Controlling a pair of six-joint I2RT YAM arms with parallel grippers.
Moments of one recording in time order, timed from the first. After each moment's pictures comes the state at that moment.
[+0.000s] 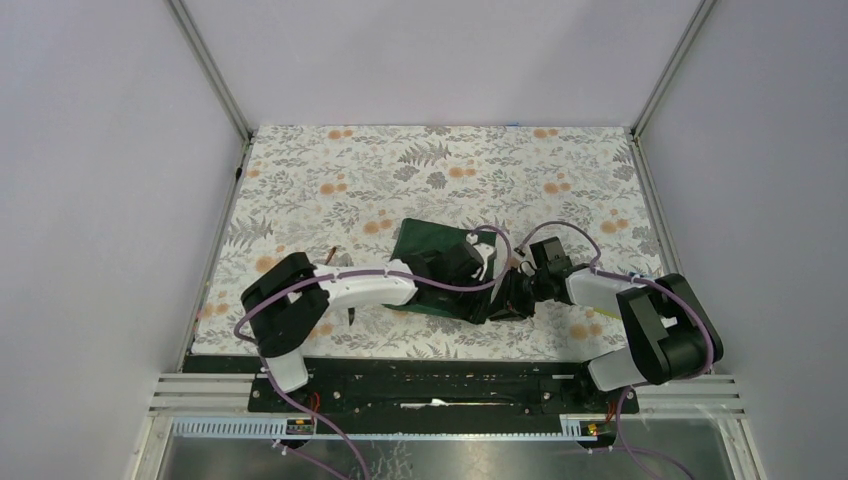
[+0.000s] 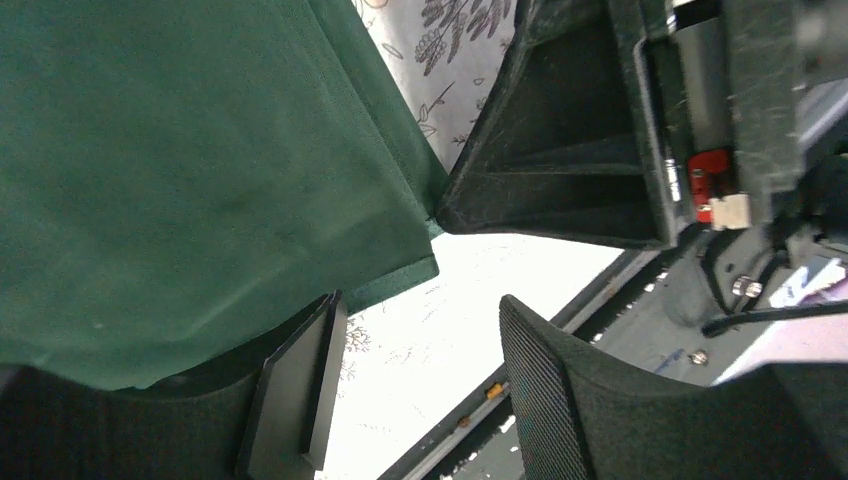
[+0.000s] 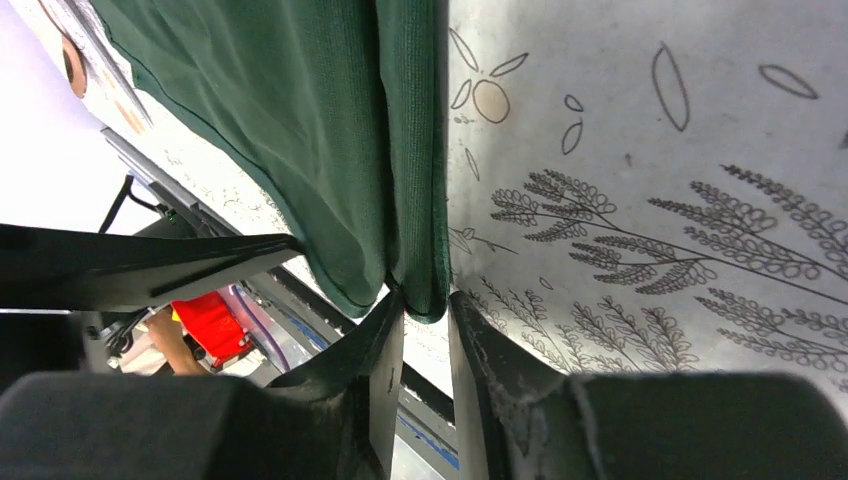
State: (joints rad) left arm -1.03 1.74 1.10 -0.28 0.16 -0.55; right arm 0.34 1.44 0.49 -0.19 -0.62 0.66
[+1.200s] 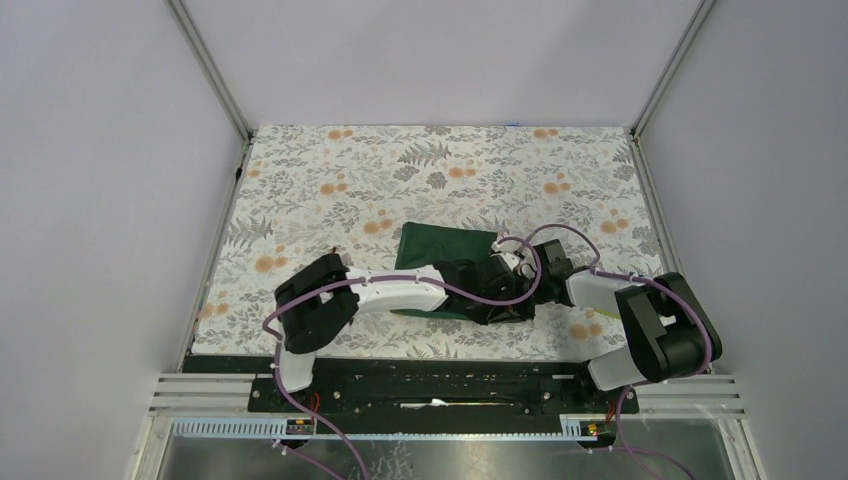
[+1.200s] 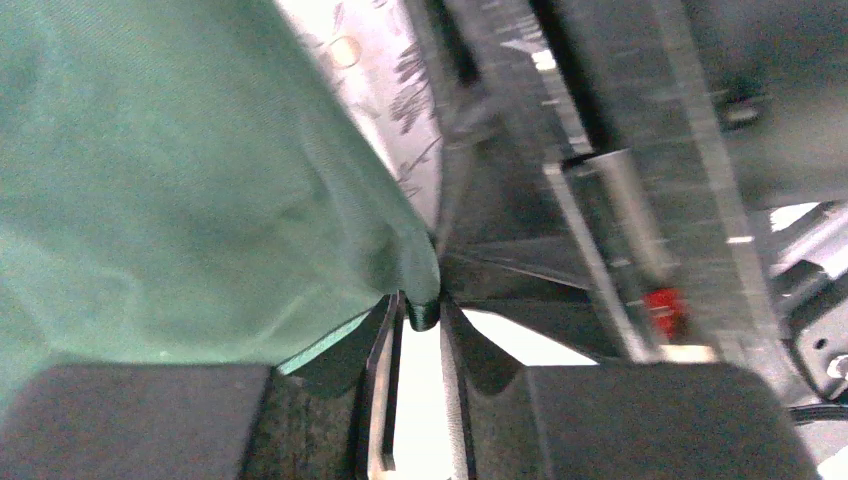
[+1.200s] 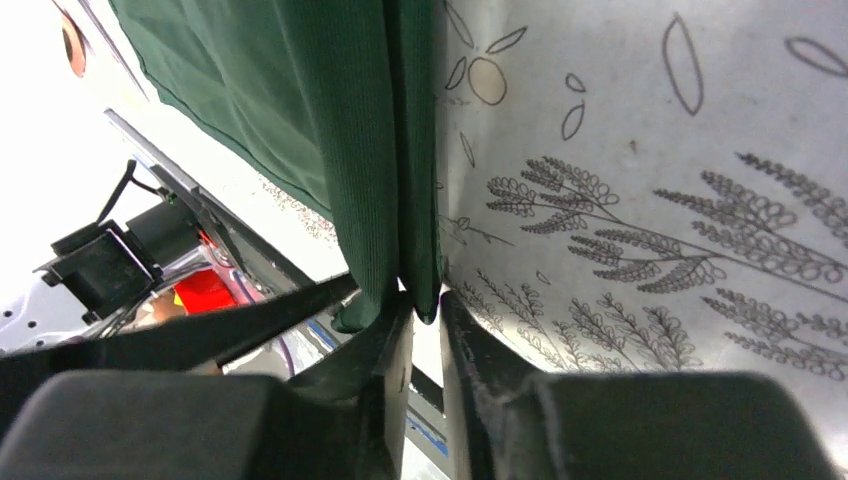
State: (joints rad) left arm -1.16 1.91 1.30 -0.40 -0.07 -0.50; right arm 0.33 1.47 0.47 -0.15 -0.67 0.65
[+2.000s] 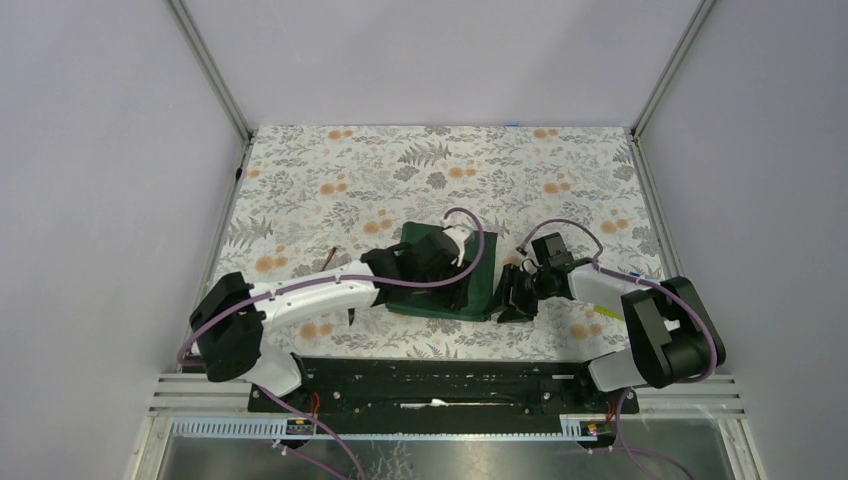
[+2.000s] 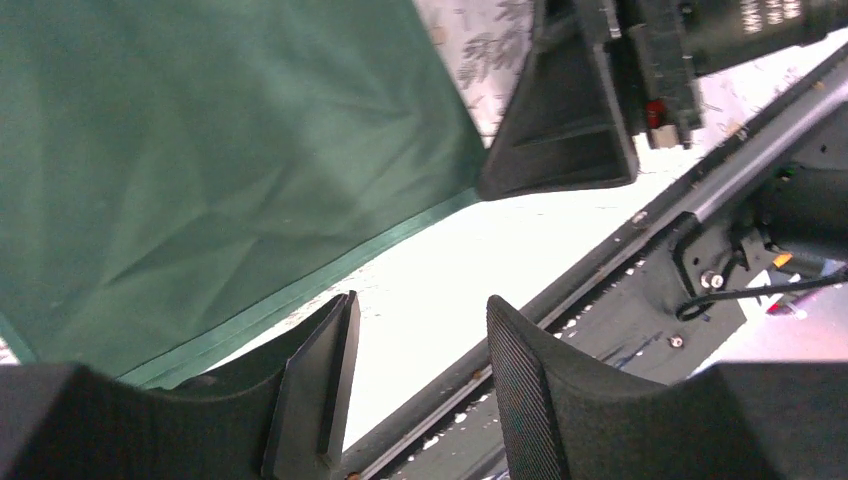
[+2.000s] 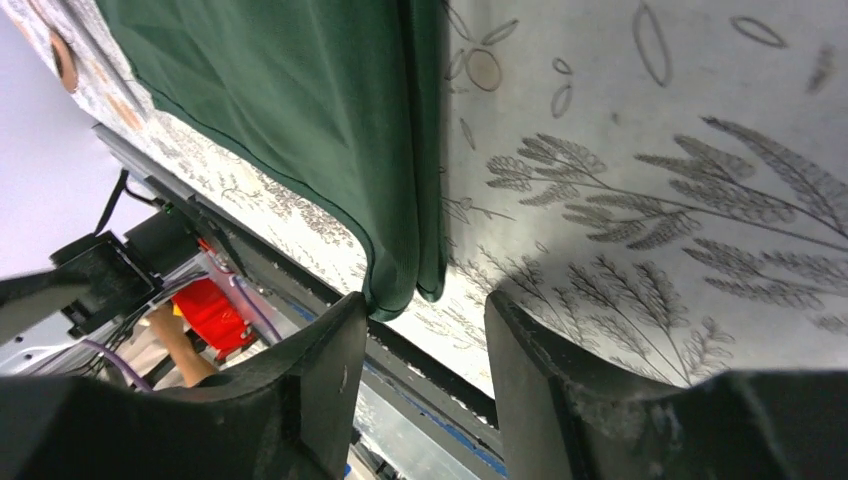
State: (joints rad) left arm -1.06 1.51 1.08 -0.41 0.00 -0.54; right arm 0.33 1.41 0.54 -0.32 -0.61 0.63
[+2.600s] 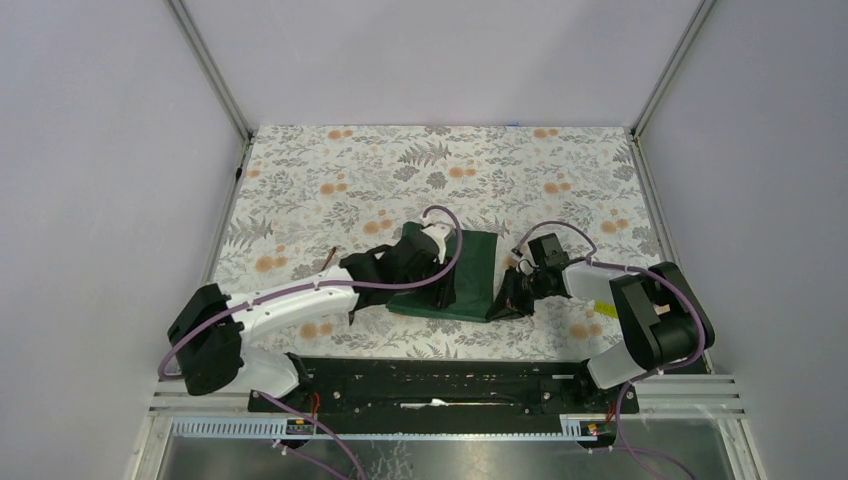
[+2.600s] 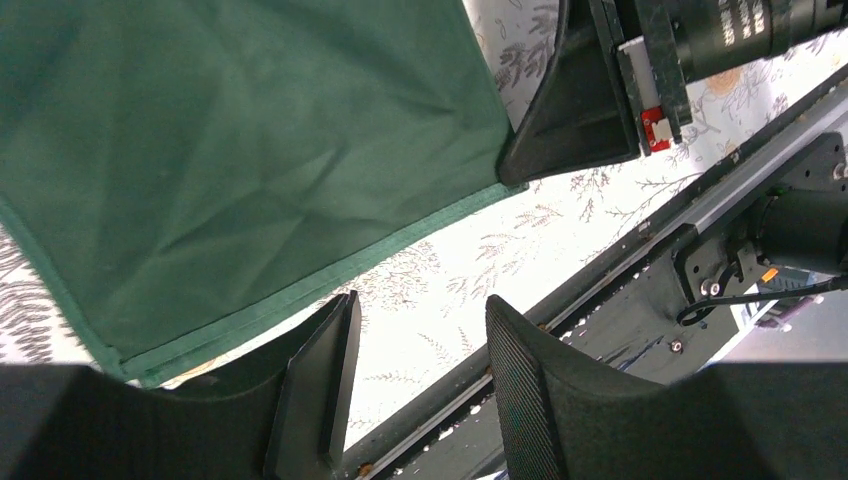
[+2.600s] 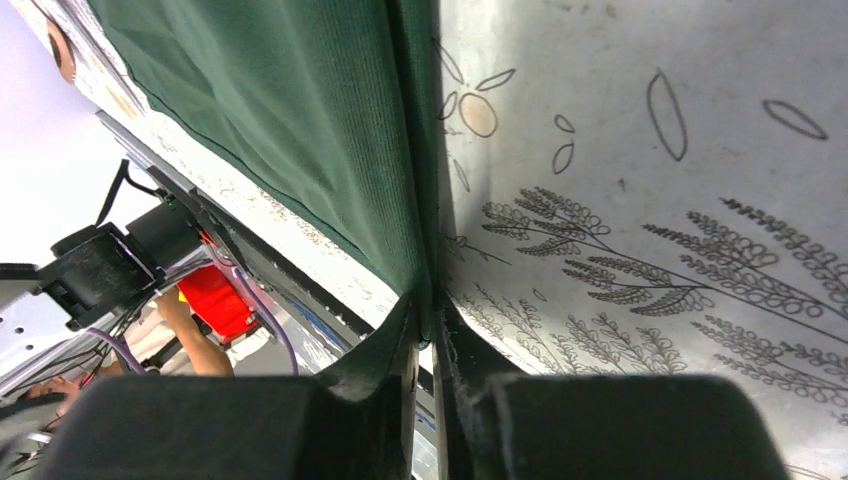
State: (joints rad) left arm -0.99 1.39 0.95 -0.36 0.00 -0.57; right arm 0.33 1.52 0.54 -0.23 -0.68 0.63
